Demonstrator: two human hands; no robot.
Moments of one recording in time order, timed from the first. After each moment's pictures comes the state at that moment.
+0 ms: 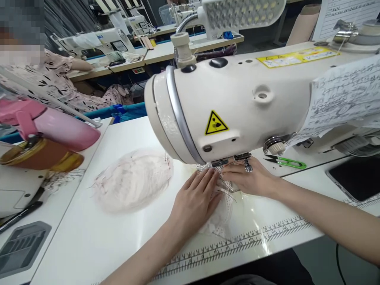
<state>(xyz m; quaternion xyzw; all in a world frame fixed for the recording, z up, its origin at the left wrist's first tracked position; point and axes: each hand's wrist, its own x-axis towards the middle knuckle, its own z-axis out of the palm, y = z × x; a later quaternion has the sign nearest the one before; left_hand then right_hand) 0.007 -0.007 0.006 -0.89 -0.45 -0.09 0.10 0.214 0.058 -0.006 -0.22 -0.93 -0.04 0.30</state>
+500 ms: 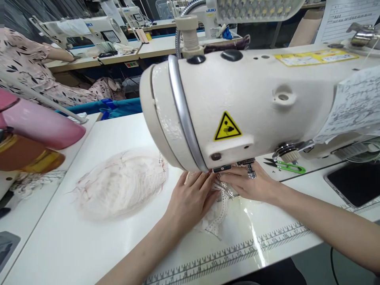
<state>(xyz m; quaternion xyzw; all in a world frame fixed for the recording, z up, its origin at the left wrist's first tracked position) 0.002 0.011 0.003 -0.88 -0.45 -0.11 0.08 0.214 0.054 -0.007 -0.27 -0.93 0.00 0.24</state>
